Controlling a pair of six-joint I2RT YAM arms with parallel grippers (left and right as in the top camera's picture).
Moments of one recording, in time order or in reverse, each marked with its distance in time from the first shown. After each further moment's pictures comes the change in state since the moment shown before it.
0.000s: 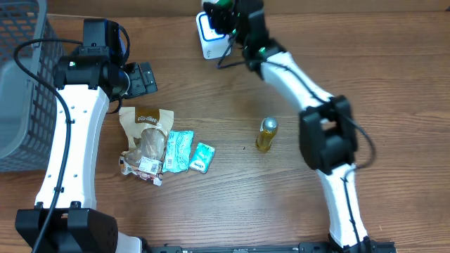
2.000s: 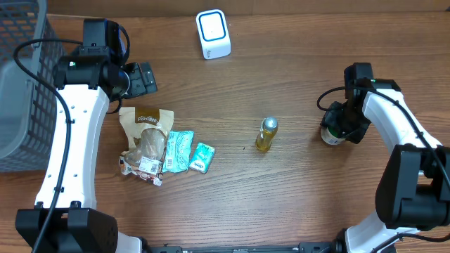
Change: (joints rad) left arm 0.000 0.000 0.000 0.000 0.000 0.000; right arm -0.461 -0.574 -0.825 -0.991 0.134 0.081
